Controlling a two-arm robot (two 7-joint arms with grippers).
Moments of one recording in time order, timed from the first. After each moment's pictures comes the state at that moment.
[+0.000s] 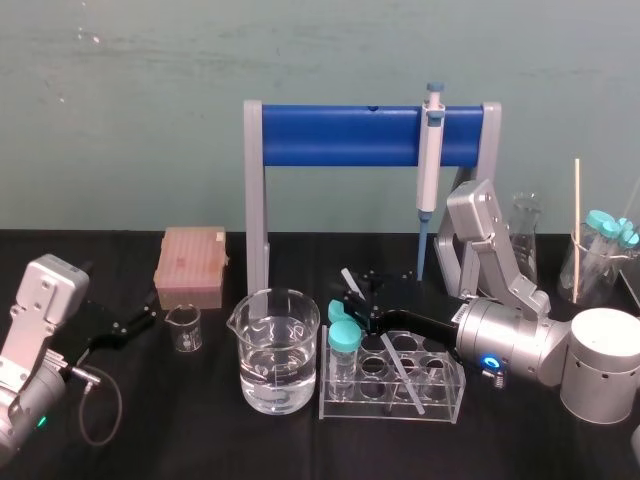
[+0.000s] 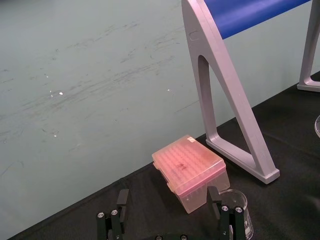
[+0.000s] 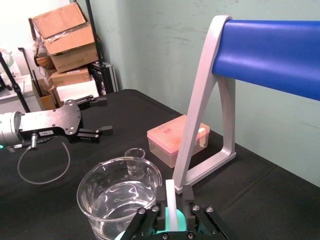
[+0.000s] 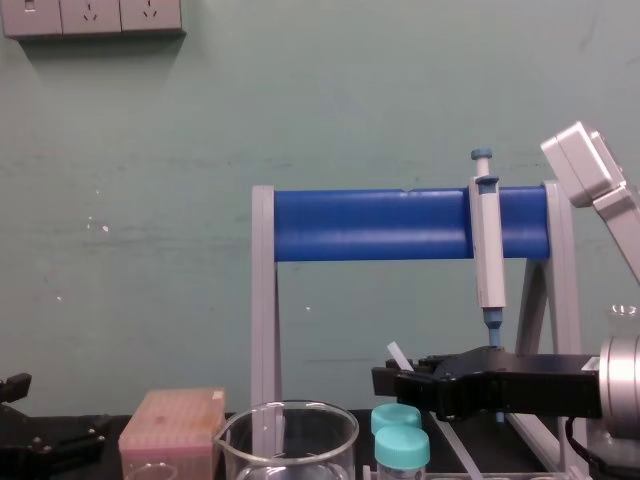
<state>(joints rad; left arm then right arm) -0.20 0.60 0.45 -1.41 -0.25 -0.12 0.03 0.48 0.44 -0.57 -1.31 0.52 0.13 0.56</state>
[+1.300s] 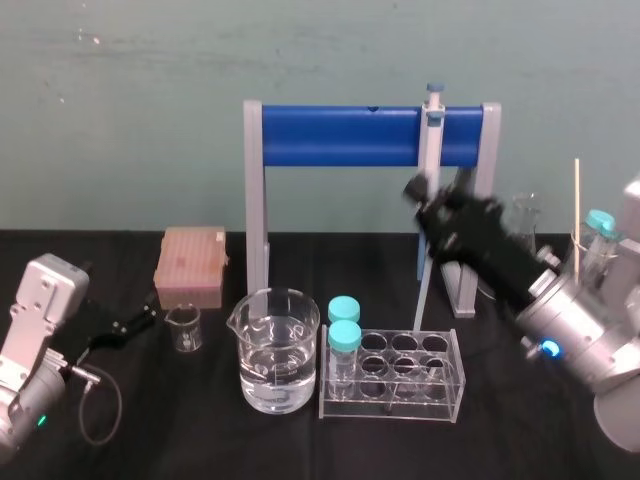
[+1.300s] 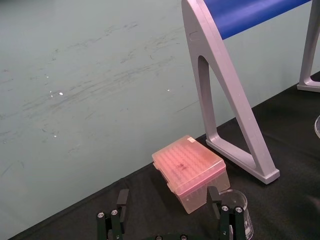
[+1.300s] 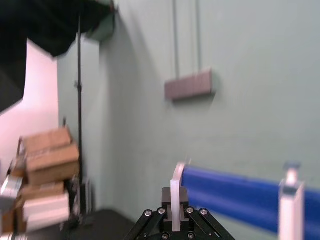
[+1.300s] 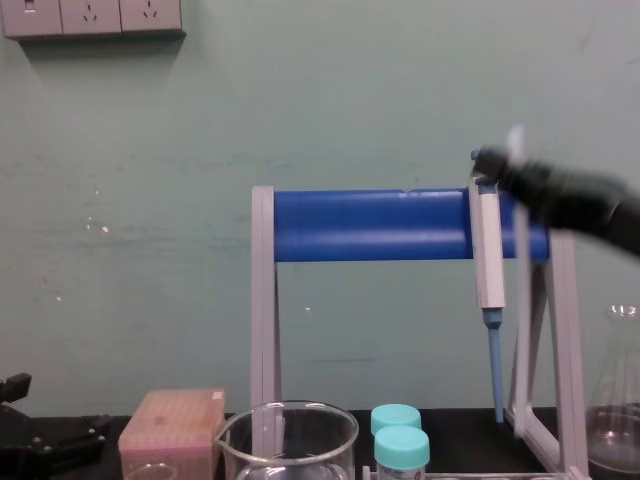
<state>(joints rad) -0.20 0.60 0.45 -1.41 -0.25 -0.12 0.03 0.26 0.41 -0.32 -1.51 0.62 -0.27 0.54</state>
